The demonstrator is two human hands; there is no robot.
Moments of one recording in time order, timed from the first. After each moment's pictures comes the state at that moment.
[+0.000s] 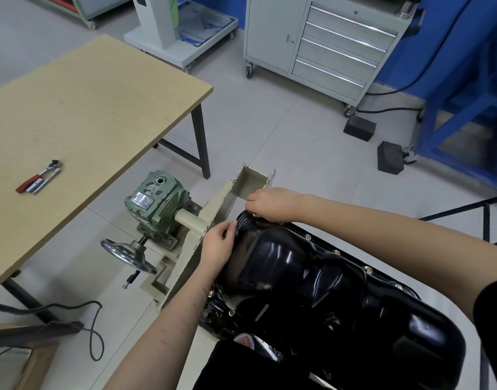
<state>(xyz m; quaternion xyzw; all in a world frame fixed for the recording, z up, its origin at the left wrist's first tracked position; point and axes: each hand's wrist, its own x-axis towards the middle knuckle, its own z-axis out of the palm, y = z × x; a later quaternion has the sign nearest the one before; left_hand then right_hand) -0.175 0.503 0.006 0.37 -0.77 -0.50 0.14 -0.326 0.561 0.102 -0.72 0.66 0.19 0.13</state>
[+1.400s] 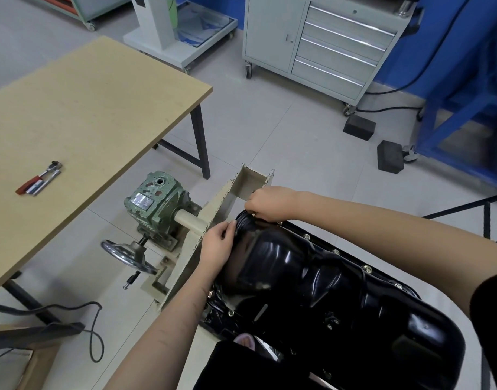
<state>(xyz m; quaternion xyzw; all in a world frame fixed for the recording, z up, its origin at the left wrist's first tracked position) -0.175 0.503 0.005 0.36 -0.77 -0.50 0.15 -0.331 0.554 0.095 -0.72 0.65 0.20 0.13</state>
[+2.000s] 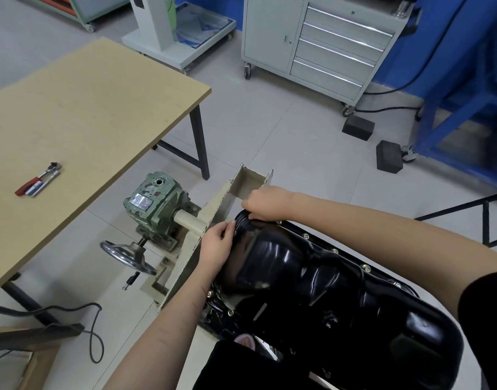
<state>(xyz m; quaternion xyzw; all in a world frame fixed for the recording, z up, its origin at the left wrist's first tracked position) -0.175 0.503 0.005 0.37 -0.77 -0.50 0.15 -0.325 0.550 0.095 -0.70 0.67 0.22 0.12</state>
